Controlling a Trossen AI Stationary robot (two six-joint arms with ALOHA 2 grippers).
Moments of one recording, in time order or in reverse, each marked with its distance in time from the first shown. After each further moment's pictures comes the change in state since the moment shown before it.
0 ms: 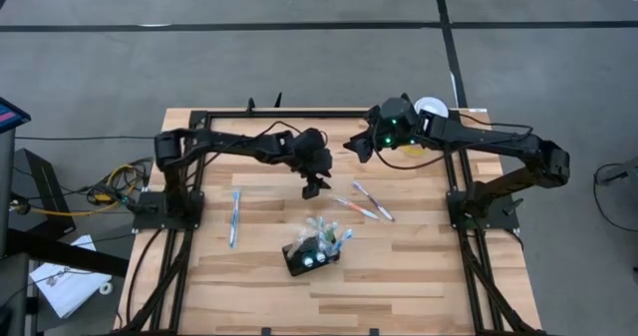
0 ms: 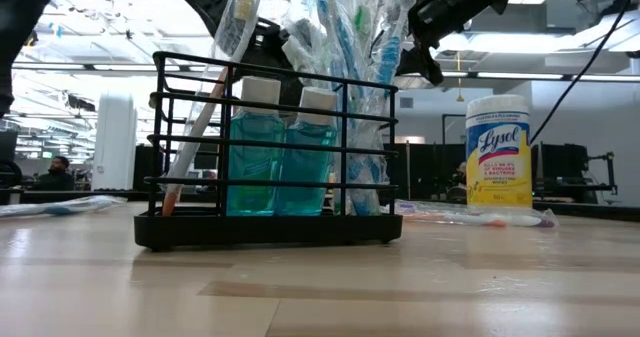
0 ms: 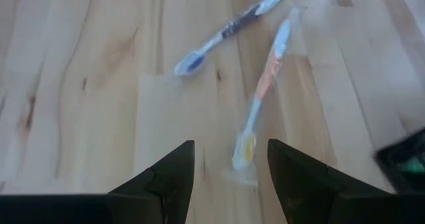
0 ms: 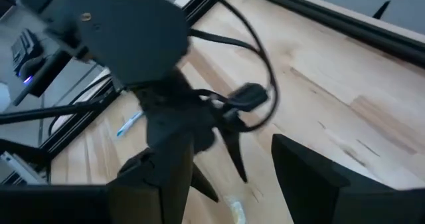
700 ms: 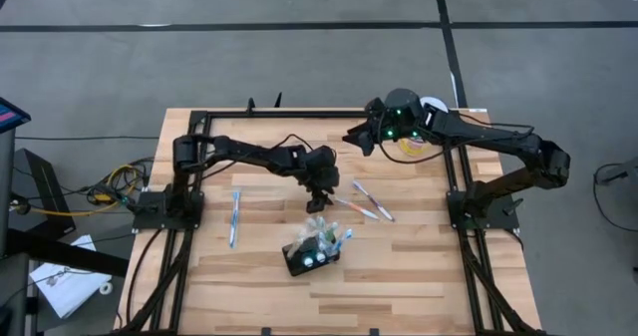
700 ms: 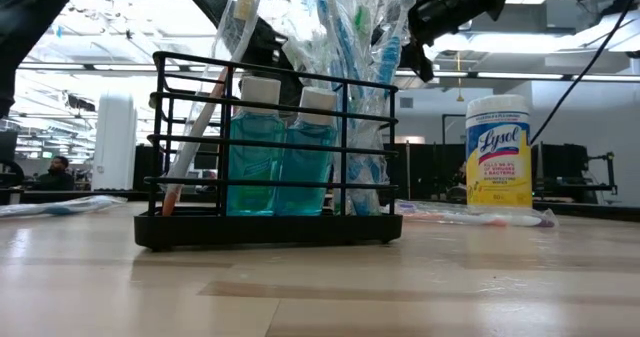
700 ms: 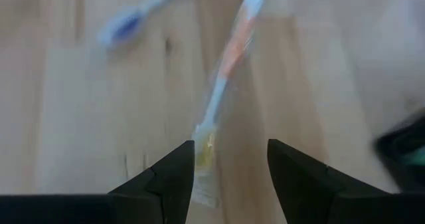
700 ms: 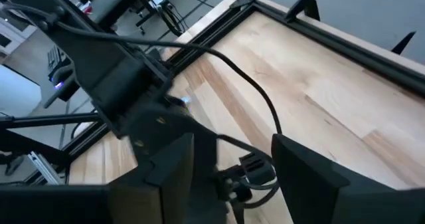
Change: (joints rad) left arm -0.078 0.136 0.061 -0.029 0.003 -0.012; right arm -0.070 0.000 0.000 0.090 -0.125 -0.064
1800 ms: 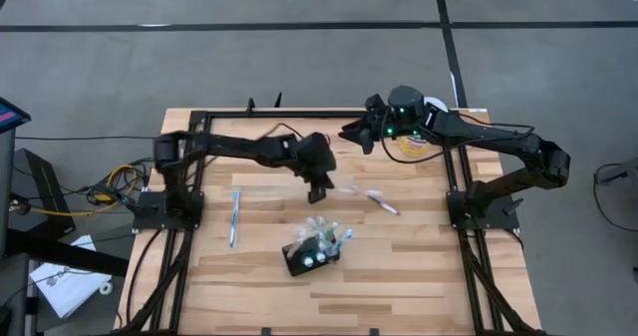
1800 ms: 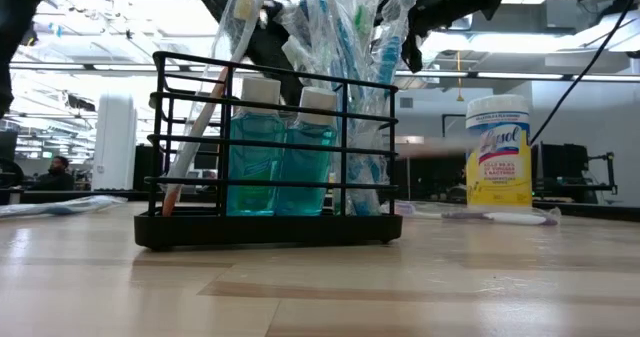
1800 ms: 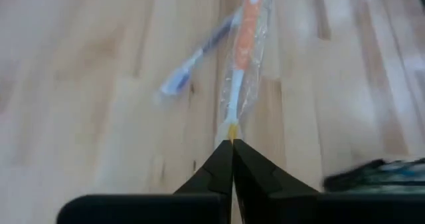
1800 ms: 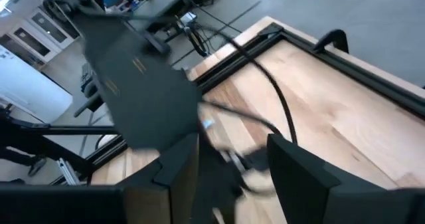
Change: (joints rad) left arm 0.023 -0.155 0.001 -0.049 -0.029 -0.196; right arm 0.000 0.000 0.000 0.124 -0.052 -0.007
